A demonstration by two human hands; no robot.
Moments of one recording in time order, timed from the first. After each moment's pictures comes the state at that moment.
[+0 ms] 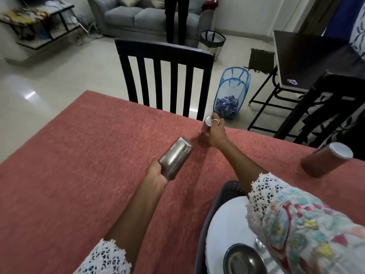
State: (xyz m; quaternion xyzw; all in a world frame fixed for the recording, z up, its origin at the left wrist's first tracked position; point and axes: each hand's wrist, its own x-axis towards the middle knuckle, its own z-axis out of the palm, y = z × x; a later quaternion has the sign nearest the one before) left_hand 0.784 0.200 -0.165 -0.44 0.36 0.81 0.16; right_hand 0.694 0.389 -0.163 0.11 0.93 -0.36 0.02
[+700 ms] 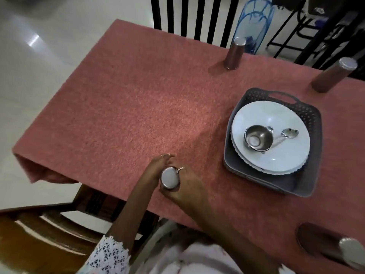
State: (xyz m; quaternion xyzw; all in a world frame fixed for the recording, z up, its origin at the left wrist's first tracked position) left_hand 1.095 0.060 -0.158 -0.28 0.64 0.65 0.29; right_hand 1.172 0.171 -0.116 -0.02 0.88 -0.45 0.14
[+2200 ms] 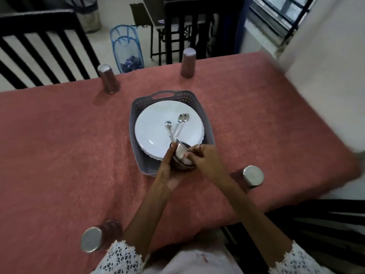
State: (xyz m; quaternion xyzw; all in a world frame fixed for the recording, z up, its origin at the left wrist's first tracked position) left_hand 1.147 0.290 -0.095 -0.14 0.30 0.78 0.52; right_hand 1.217 0.377 -0.053 0.28 0.77 -0.57 -0.07
